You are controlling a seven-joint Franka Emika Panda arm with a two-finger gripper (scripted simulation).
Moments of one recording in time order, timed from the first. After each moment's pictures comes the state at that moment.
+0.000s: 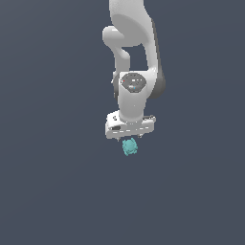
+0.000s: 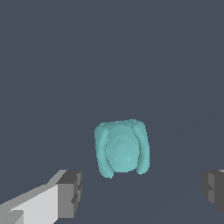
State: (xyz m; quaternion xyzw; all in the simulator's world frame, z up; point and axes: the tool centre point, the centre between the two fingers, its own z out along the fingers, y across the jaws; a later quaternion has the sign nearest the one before) arm 0.006 0.030 0.126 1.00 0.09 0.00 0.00
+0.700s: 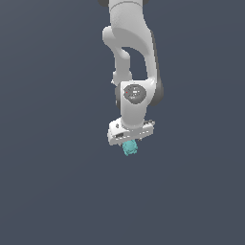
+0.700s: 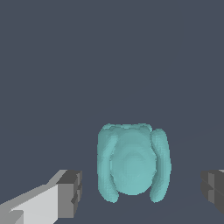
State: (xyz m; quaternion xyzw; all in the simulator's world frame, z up) arm 0.006 0.036 0.089 0.99 0.14 0.00 0.00
